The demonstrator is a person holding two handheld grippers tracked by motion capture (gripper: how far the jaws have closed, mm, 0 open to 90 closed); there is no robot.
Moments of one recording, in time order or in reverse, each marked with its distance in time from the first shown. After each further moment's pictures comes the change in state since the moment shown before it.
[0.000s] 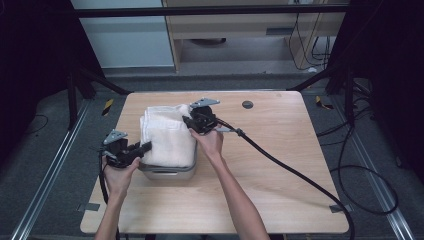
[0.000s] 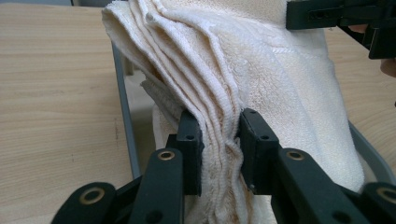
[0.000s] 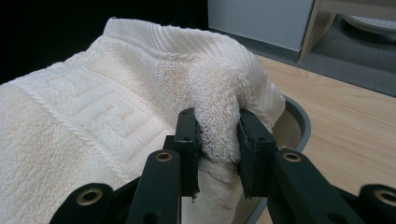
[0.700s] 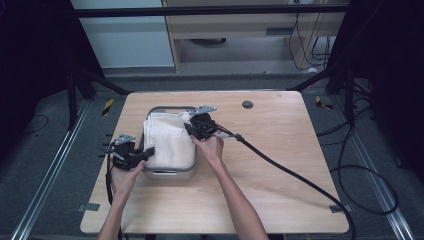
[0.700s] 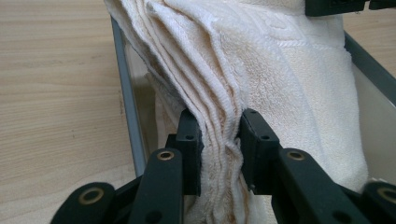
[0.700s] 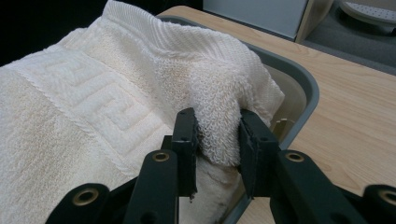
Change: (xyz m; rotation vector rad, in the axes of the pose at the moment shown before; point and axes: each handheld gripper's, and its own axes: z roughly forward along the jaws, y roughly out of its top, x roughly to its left) left arm 0.002 -0.013 0.021 0.099 0.050 0.024; right arm 0.000 -0.023 0.013 0.057 -0.033 -0.051
